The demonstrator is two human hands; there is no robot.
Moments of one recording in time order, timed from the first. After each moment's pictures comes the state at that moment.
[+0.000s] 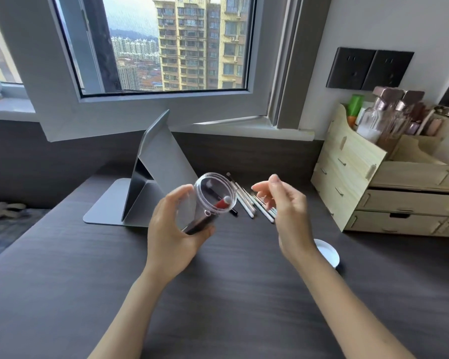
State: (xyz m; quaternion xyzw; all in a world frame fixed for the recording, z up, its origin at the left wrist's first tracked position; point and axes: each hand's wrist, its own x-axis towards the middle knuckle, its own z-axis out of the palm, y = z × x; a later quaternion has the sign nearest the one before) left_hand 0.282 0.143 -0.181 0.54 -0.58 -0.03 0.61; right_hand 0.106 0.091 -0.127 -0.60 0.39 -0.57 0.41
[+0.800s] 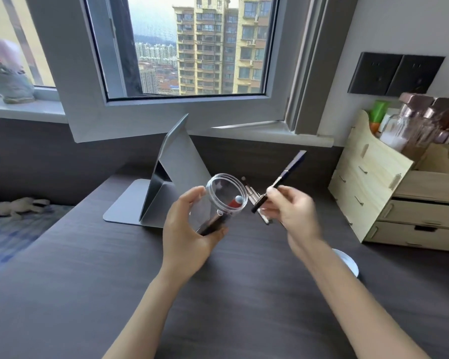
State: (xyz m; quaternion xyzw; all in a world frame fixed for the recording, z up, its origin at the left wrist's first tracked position) left_hand 0.285 0.142 -0.183 0.55 -0.55 -0.06 0.63; right_hand 0.121 0.066 -0.133 -0.52 0.42 -0.54 0.52
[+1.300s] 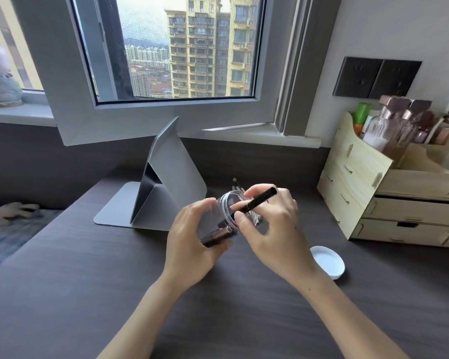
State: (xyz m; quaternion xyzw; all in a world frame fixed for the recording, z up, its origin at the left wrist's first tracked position) left_hand 0.264 0.150 -0.181 0.55 -0.60 -0.01 0.57; right_hand 0.111 0.121 -0.123 -0.81 0.39 -0.44 0.07
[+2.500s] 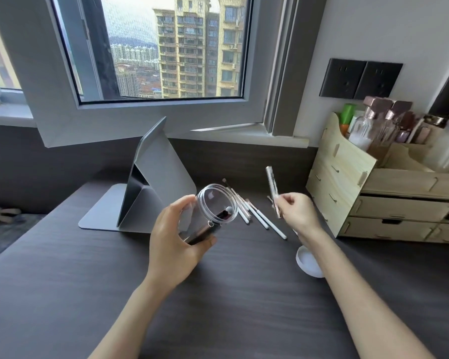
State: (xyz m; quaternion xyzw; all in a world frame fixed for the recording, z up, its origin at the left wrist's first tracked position) left_hand 0.273 0.144 -0.185 0.55 -0.59 -0.03 0.59; right_hand 0.065 0.017 -0.154 -0.64 0.57 -0.42 0.31
